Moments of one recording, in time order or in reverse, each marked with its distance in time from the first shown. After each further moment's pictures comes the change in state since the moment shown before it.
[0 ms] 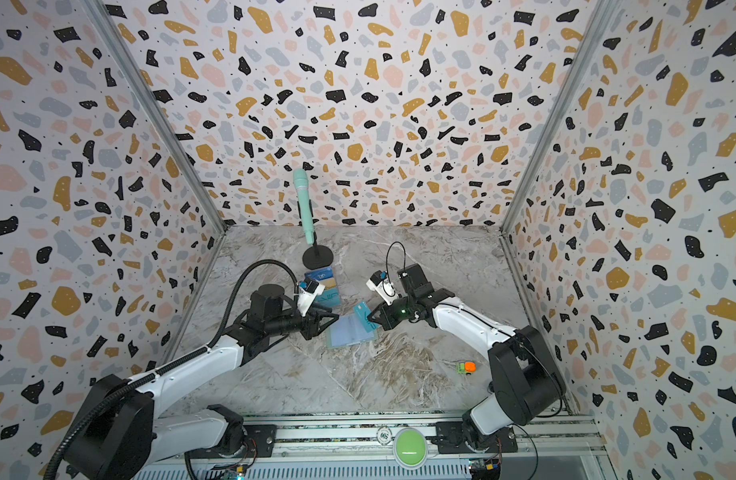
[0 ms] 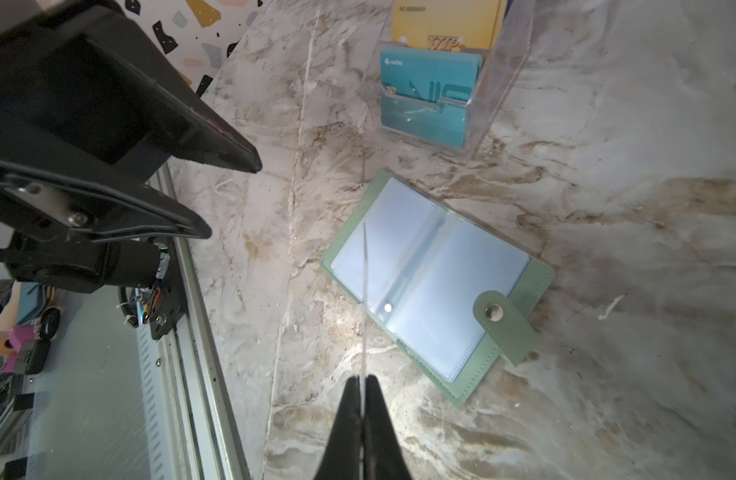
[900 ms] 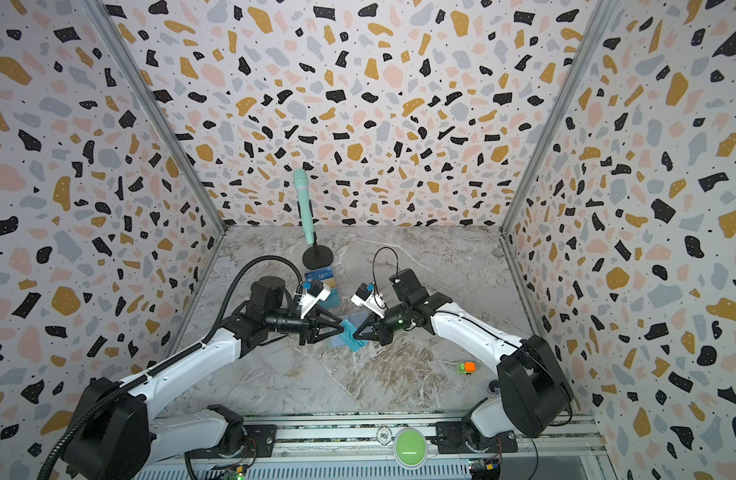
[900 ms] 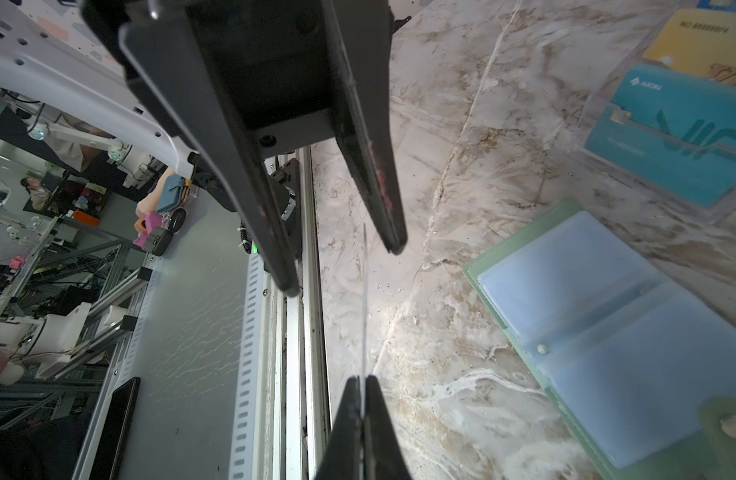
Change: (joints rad) left arm 0.004 0.008 0.118 -0.191 0.384 0.100; right arm 0.096 -0.056 0.000 -0.055 -0.264 -0.160
